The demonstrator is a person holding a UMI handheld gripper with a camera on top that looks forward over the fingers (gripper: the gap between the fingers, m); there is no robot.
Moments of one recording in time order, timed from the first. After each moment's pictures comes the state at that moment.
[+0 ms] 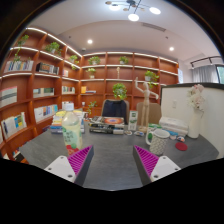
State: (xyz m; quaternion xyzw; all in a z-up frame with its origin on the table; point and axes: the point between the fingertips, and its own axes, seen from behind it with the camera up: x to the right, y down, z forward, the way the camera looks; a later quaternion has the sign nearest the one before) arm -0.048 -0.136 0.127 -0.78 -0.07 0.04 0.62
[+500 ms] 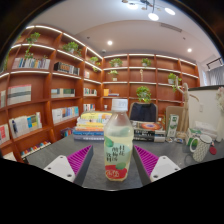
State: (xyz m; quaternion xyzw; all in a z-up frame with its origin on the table) arm -0.230 -0.069 0.098 -0.75 -0.15 0.11 0.63
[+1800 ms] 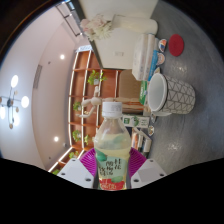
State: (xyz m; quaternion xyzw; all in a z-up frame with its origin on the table) arm 0.000 0.043 0.178 -0.54 0.44 0.52 0.49
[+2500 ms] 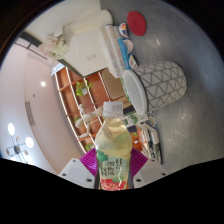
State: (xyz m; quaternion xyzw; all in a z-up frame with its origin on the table) arm 0.033 0.062 0.179 -0.43 0.54 0.62 0.36
